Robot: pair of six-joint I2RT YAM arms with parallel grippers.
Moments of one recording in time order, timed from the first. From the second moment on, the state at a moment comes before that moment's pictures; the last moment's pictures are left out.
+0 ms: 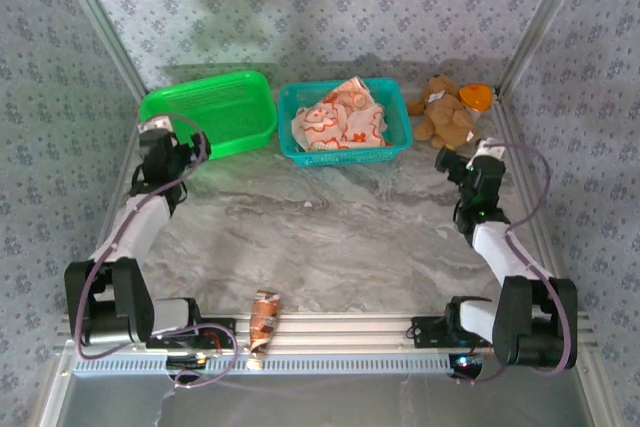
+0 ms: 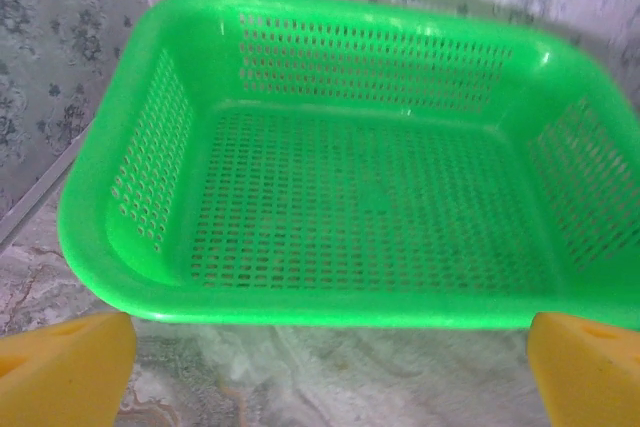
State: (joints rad) left arm 0.04 1.27 0.85 -0.04 -0.10 -0.29; right arm -0.07 1.16 0.57 0.29 0.11 0.27
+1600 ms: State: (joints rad) left arm 0.00 1.18 0.86 -0.41 0.06 -0.34; right arm 0.43 2.52 2.30 -0.68 0.06 0.27
